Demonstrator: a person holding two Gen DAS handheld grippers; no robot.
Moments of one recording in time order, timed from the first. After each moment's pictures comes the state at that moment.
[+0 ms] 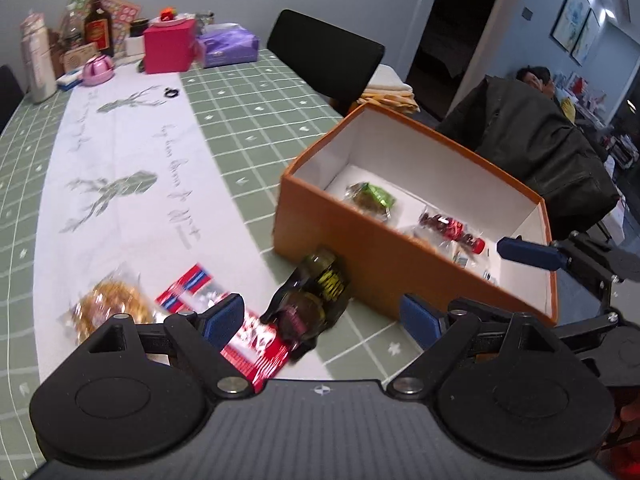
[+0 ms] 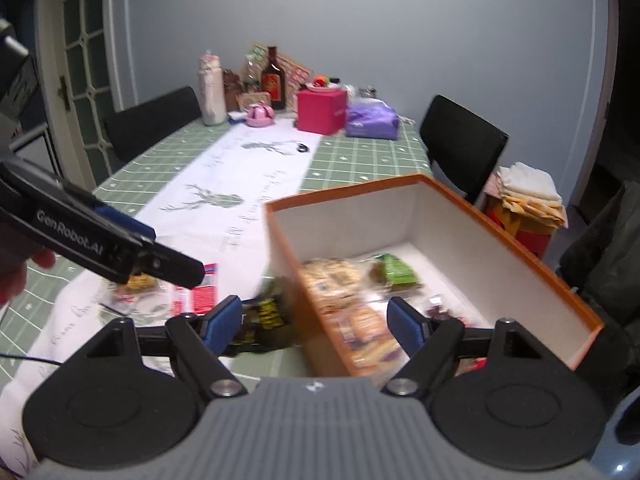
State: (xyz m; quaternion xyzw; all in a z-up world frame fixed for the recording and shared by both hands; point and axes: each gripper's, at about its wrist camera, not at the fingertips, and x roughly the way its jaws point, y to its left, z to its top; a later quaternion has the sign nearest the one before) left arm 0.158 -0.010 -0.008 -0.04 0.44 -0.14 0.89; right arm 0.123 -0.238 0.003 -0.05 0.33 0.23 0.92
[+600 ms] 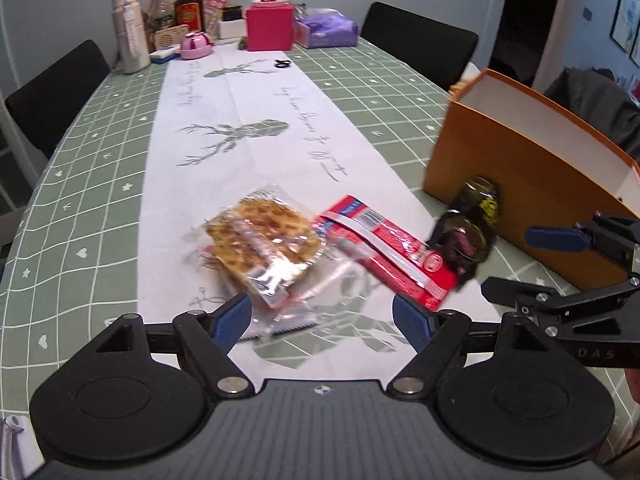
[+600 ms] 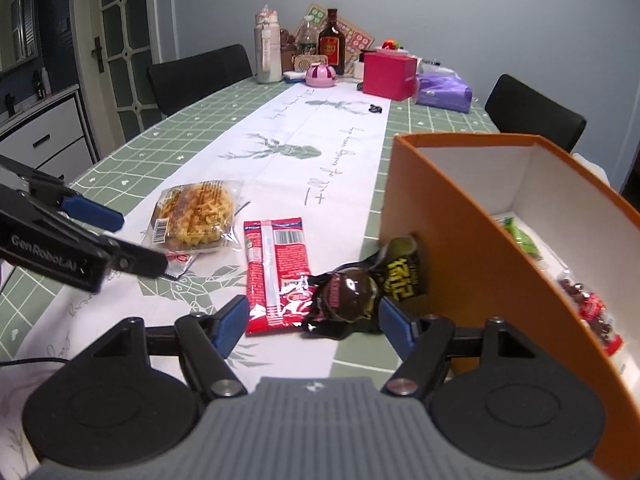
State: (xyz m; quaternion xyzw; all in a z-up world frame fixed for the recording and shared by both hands) left arm 0.116 0.084 -0.067 -0.01 0.43 -0.03 0.90; right arm 0.128 -0.143 -0.064 -0.08 0.36 0.27 0.89
